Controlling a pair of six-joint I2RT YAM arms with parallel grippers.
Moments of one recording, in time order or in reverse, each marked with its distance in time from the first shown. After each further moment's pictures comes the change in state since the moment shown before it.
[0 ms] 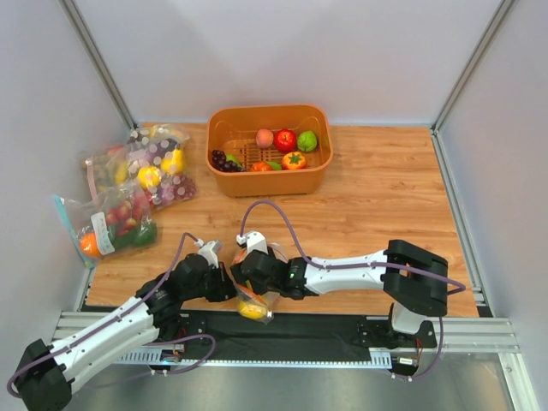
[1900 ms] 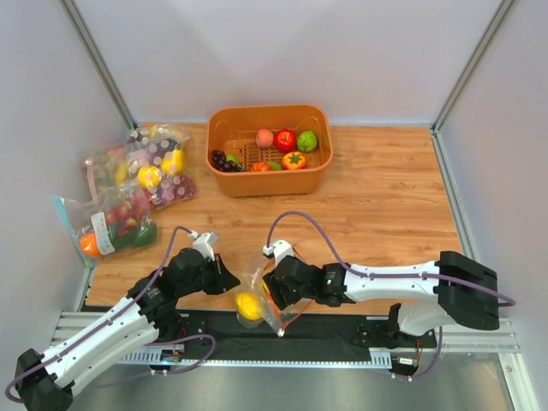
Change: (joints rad) left arm 0.003 -0.067 0.110 -0.103 -0.058 0.031; right arm -0.013 -0.311 -0.248 -0.064 -0.059 -0.116
